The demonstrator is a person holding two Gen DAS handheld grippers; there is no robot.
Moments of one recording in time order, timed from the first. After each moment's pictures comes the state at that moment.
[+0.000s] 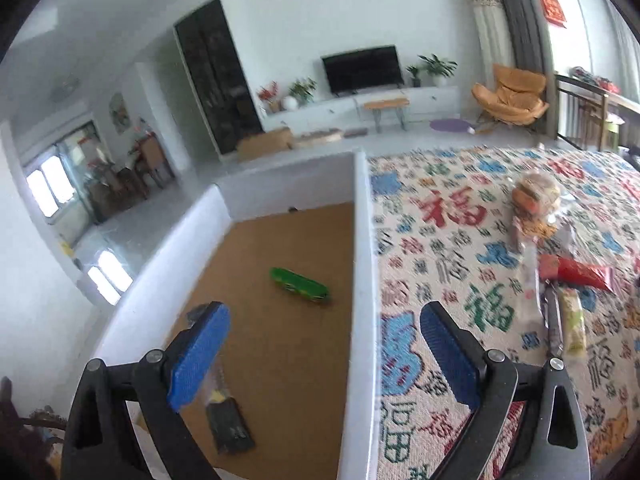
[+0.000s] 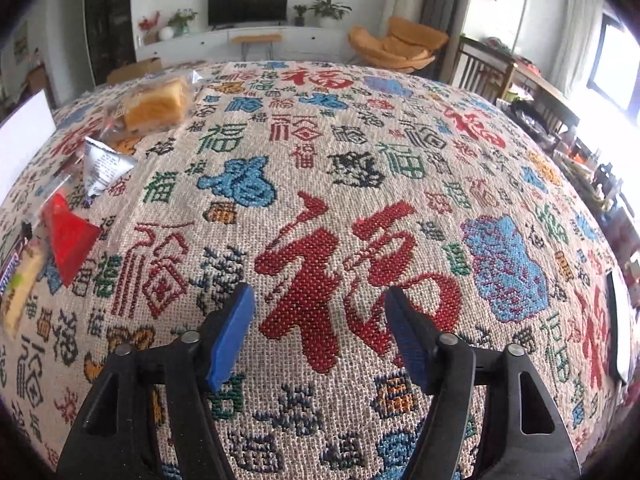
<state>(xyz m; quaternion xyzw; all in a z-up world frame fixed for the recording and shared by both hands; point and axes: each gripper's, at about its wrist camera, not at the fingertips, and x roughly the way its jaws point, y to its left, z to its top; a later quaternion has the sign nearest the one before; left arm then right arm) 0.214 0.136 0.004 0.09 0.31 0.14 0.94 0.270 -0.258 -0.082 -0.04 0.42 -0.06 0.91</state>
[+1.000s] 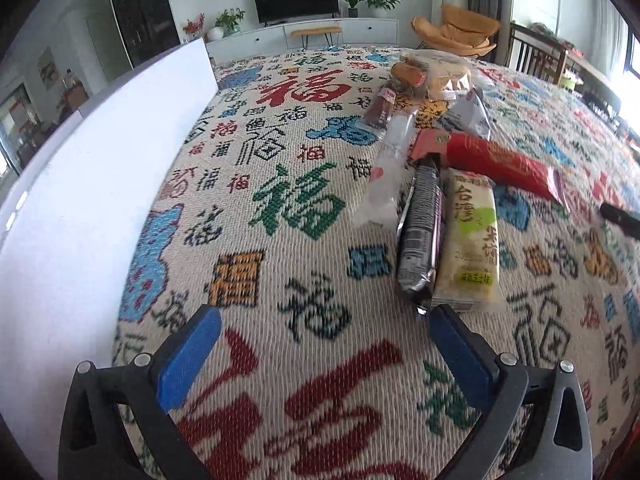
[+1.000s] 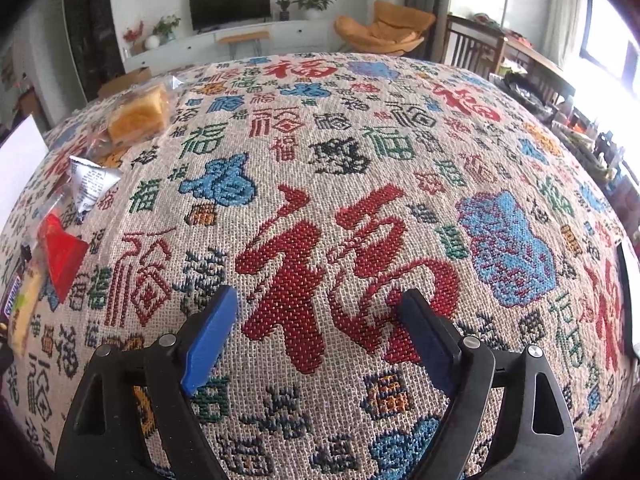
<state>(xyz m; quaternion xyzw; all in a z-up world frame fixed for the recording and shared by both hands) 0.250 0.020 -0.127 0.02 0.46 0.00 0.89 0.272 -0.275 -0.088 0.01 0.43 -0.07 0.90</state>
